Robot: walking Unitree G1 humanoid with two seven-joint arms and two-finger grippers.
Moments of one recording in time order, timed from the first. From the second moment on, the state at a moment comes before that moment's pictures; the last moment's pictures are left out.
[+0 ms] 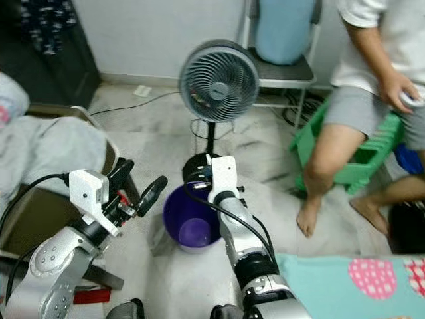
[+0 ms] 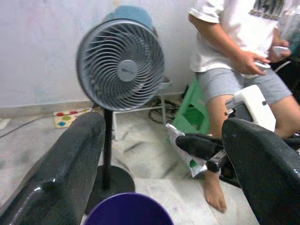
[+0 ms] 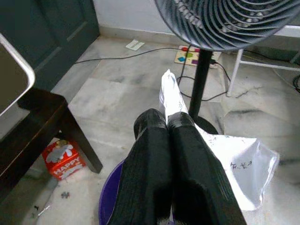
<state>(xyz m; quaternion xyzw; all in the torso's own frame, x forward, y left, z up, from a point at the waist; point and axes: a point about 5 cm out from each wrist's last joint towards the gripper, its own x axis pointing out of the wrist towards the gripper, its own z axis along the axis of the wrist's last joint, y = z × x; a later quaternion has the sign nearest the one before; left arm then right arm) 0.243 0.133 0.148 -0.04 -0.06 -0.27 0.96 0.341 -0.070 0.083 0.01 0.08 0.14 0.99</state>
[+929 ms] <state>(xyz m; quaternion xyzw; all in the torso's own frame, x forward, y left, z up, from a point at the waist) 0.248 0.129 0.141 -0.04 -0.06 -0.27 0.96 0.338 -0.075 0.079 0.01 0.09 0.13 0.99</state>
